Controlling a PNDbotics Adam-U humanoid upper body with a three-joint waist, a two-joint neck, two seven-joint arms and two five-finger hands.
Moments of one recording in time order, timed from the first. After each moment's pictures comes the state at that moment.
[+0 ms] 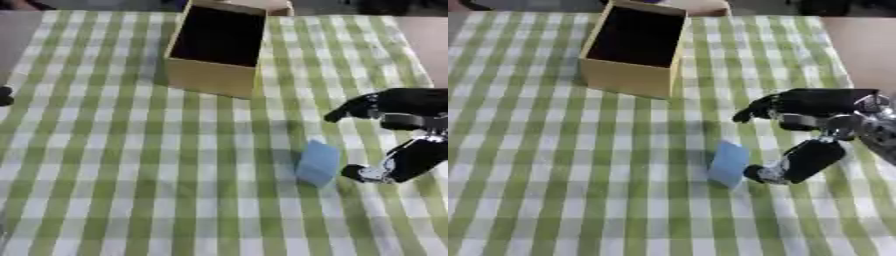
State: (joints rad) left arm -0.16 0.27 0.00 -1.98 -0.15 -0.22 0.33; right arm -0.48 -1.04 0.39 -1.98 0.42 0.11 0.68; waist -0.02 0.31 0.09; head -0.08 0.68
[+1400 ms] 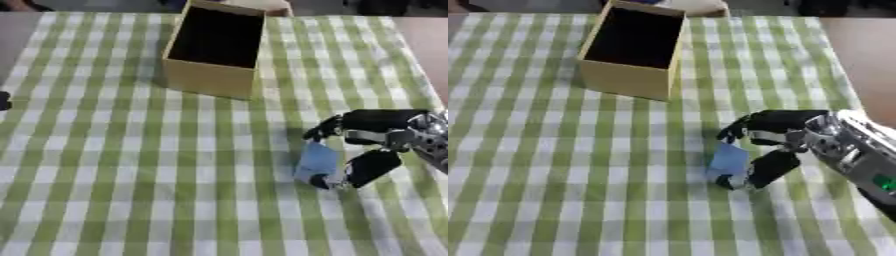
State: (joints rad) left arm -0.16 0.27 -0.01 -1.98 -0.14 -0.22 0.32; right arm -0.51 -0.91 0.48 -1.85 0.54 0.14 0.73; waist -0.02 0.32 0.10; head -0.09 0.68
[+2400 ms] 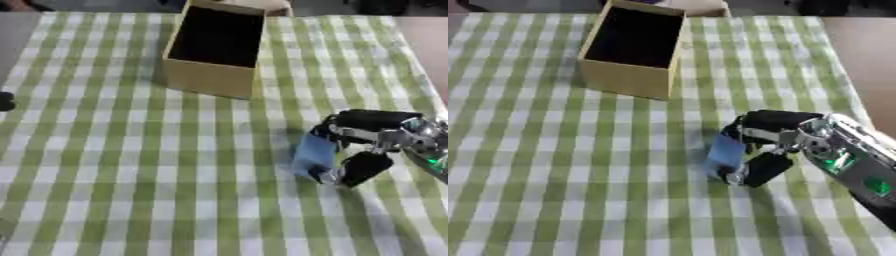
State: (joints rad) left arm -0.16 0.26 -0.01 -1.98 -0.14 -0.22 0.30; right arm -0.52 -0.89 0.48 -1.89 0.45 0.25 0.65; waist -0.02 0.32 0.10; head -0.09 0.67
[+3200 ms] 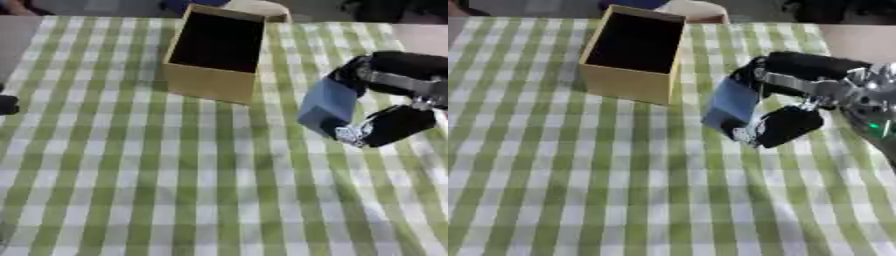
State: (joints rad) left arm -0.17 0.27 -0.01 -1.98 -0.14 -0.22 0.30; right arm -0.66 -0.99 0.34 -1.98 0.38 0.27 0.59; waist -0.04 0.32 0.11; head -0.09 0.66
